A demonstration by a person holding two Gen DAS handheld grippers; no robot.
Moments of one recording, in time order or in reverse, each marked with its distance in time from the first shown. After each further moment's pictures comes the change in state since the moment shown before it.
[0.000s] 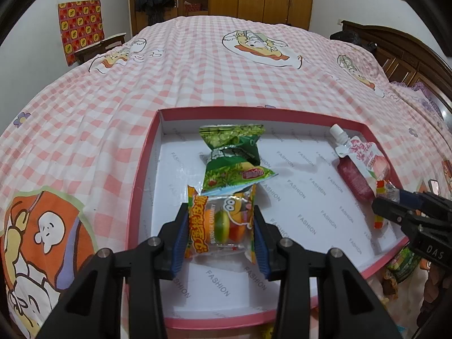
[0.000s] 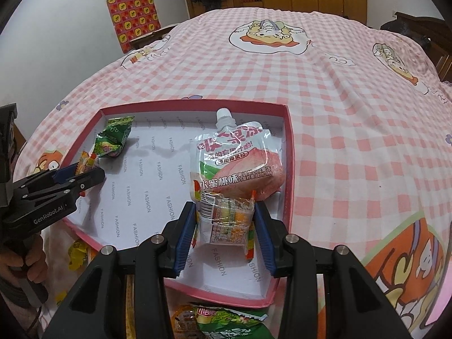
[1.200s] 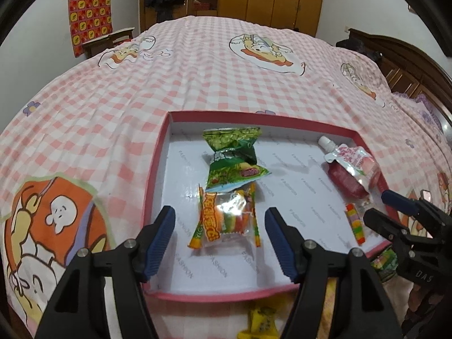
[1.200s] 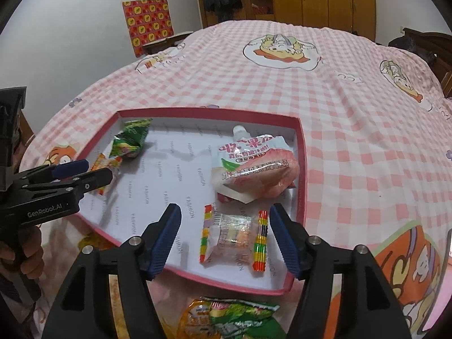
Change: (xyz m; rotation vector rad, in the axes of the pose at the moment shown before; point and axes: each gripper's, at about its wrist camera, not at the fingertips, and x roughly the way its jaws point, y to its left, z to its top) left arm -0.027 0.001 -0.003 -0.064 -0.001 -0.007; right arm -0.021 0.015 -0.007 -0.063 -0.070 0.023
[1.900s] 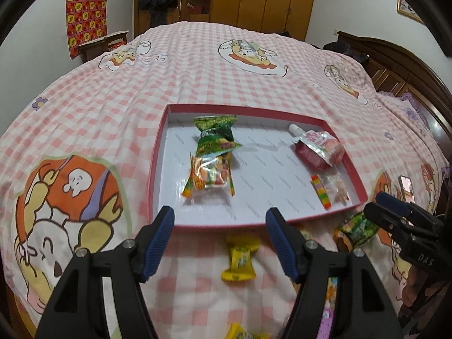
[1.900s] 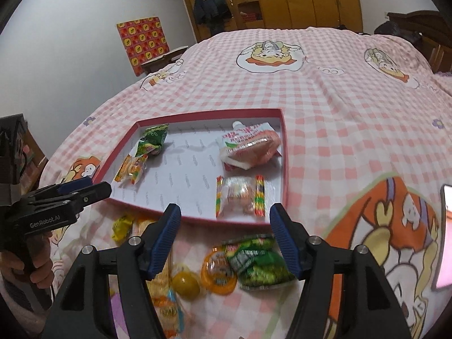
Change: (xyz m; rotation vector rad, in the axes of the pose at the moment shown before) left arm -0.057 -0.008 -0.037 0.015 -0.013 -0.044; right arm -0.058 -0.007 -0.039 0.123 -0.047 0.045
